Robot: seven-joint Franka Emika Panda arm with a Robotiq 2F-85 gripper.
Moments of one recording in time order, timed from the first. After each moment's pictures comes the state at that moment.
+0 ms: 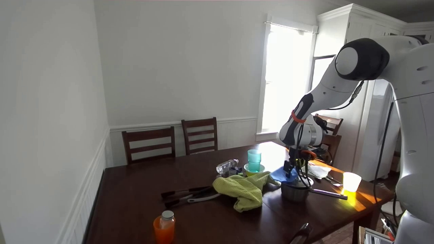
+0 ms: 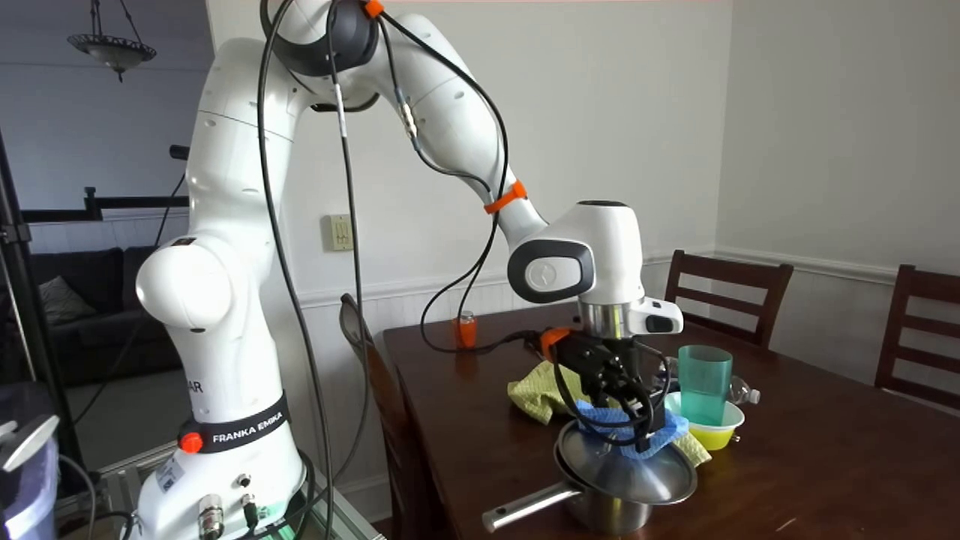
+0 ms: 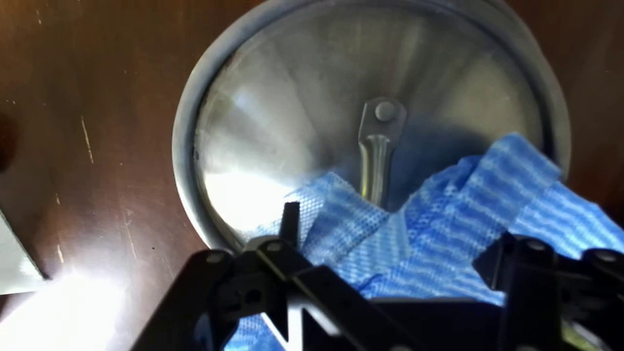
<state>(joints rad) -0.48 0.33 -0.29 -2.29 0.19 2.71 -0.55</state>
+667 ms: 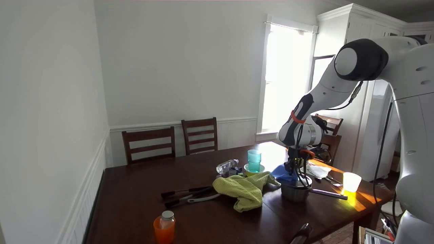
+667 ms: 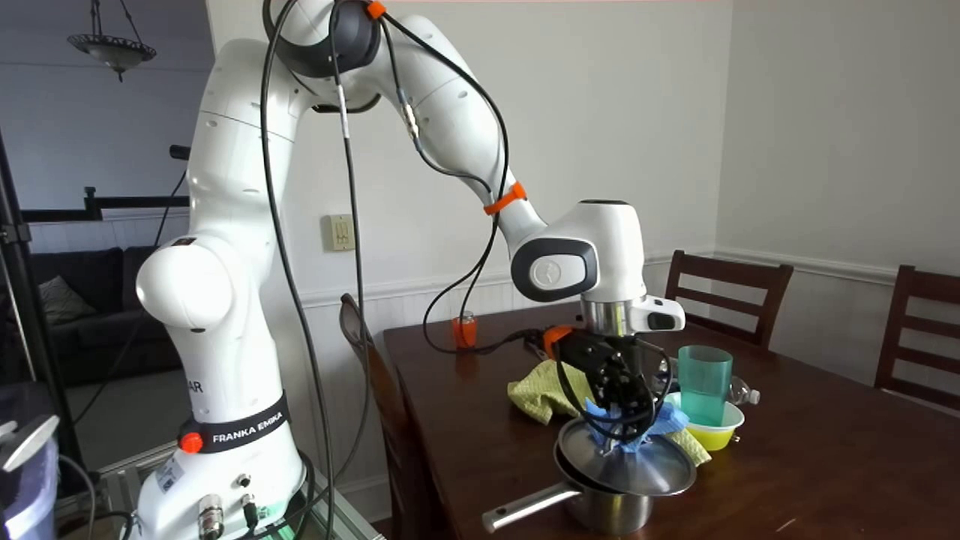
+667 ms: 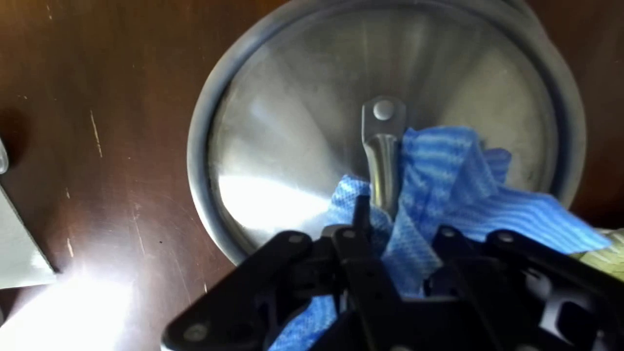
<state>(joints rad) -0.48 0.33 -0.29 -2.27 0.14 2.71 -0.49</state>
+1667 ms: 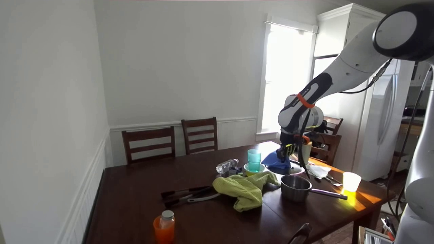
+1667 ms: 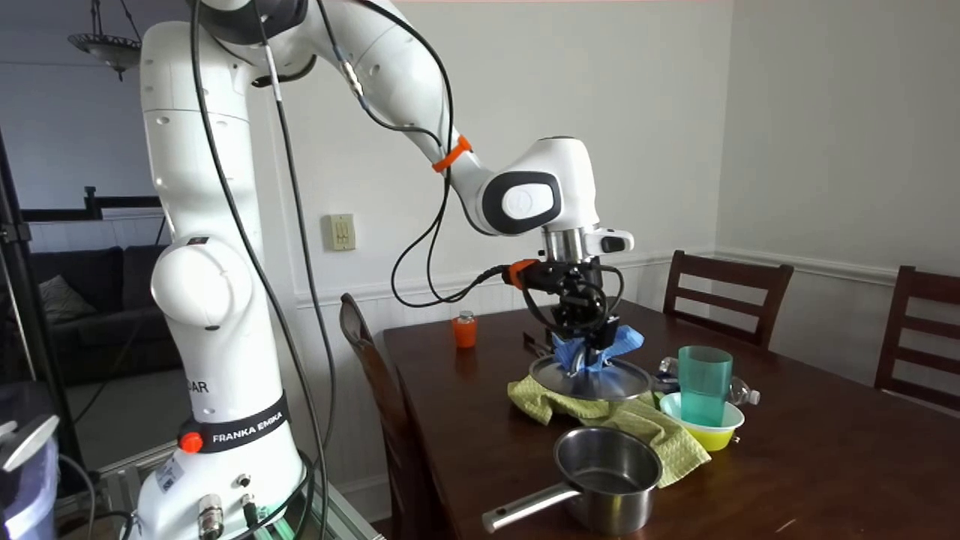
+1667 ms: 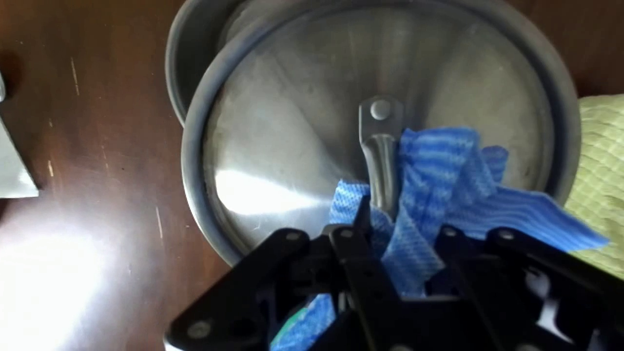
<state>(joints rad) -0.34 0.03 -0.30 -2.40 -0.07 2.59 -0.28</state>
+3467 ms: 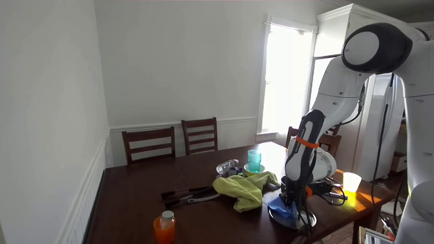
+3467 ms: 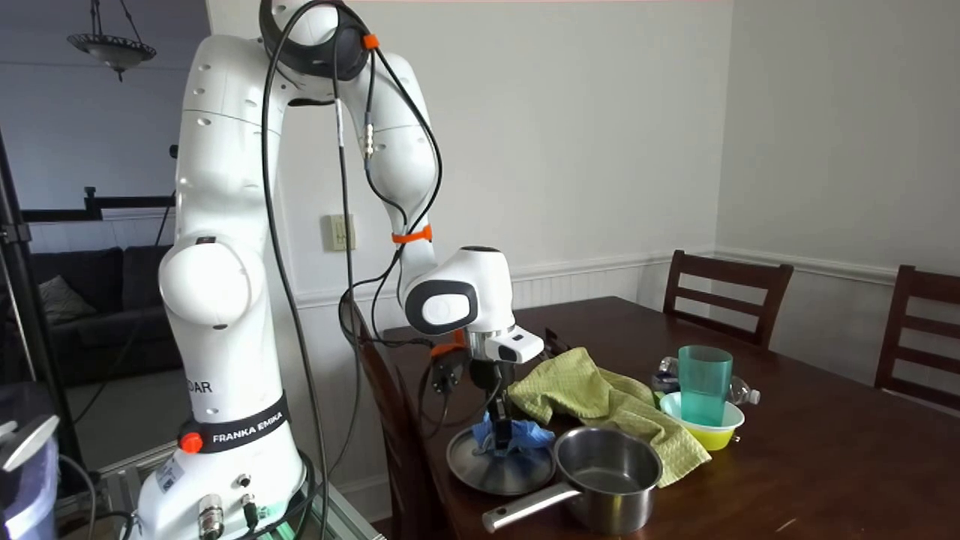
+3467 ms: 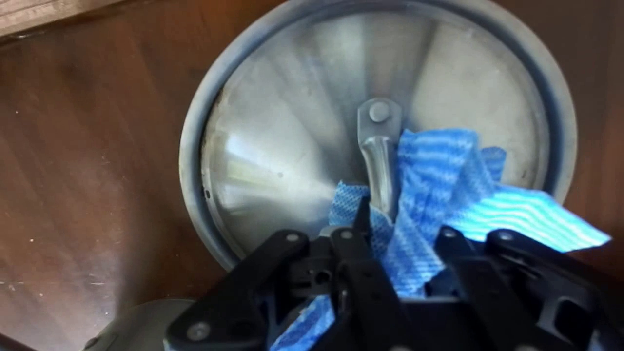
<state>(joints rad) -0.26 0.24 -0.23 -2.76 0.03 3.06 0.18</state>
